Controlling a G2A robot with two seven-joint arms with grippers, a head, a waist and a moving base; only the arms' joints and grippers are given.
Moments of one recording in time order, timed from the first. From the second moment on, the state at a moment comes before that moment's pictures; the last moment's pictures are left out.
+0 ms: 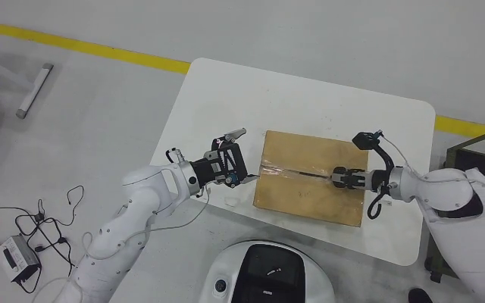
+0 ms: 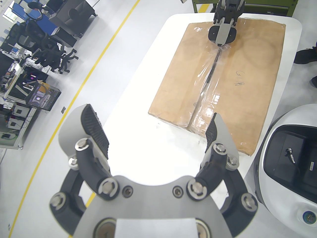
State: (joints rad) left arm 1.30 -1.05 -1.32 -2.06 1.60 -0.71 -0.18; right arm -1.08 -0.87 1.26 -1.69 -0.20 -0.05 1.17
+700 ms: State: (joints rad) left arm 1.23 -1.07 -1.18 -2.00 1.67 -0.70 -0.16; right arm -1.04 -0.88 1.20 -1.66 -0.24 -0.03 1.17
